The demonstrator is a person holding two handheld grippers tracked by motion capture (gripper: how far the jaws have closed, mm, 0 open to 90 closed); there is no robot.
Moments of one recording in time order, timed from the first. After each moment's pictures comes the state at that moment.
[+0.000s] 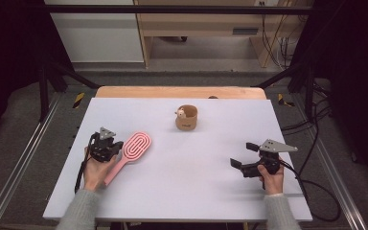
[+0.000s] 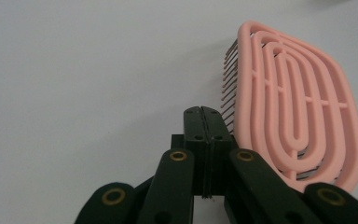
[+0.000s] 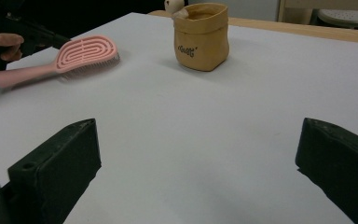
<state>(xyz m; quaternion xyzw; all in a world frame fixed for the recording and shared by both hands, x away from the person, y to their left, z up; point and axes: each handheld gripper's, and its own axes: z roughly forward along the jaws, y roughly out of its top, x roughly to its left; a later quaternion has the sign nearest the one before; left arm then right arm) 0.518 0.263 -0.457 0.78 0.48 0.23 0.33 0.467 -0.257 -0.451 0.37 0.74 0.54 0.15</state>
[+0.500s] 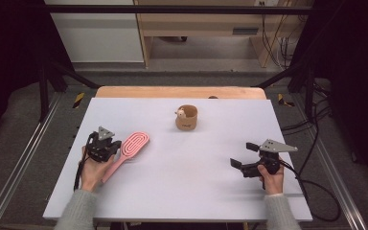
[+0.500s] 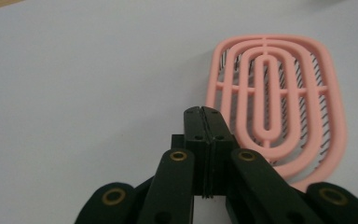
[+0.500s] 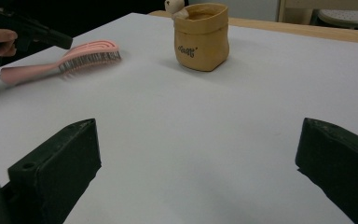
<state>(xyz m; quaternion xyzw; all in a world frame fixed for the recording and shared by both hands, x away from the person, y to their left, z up) 0.511 0.269 -0.444 0.78 0.47 0.25 0.33 0.467 -0.257 -0.451 0.36 0.74 0.54 0.15</state>
